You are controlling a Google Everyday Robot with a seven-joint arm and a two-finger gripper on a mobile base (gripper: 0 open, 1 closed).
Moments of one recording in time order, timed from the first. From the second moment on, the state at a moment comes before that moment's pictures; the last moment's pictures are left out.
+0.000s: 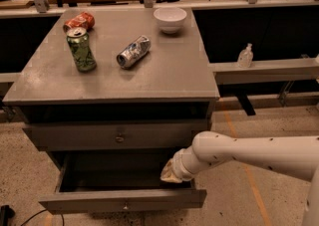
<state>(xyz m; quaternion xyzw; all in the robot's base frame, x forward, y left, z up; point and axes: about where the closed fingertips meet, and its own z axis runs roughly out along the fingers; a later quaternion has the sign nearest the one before) 0.495 -0.027 0.487 -0.67 0.69 0.17 0.23</state>
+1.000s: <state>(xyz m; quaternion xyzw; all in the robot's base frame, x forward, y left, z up) 0.506 -0.013 0.447 -0.68 0.69 0.09 0.22</state>
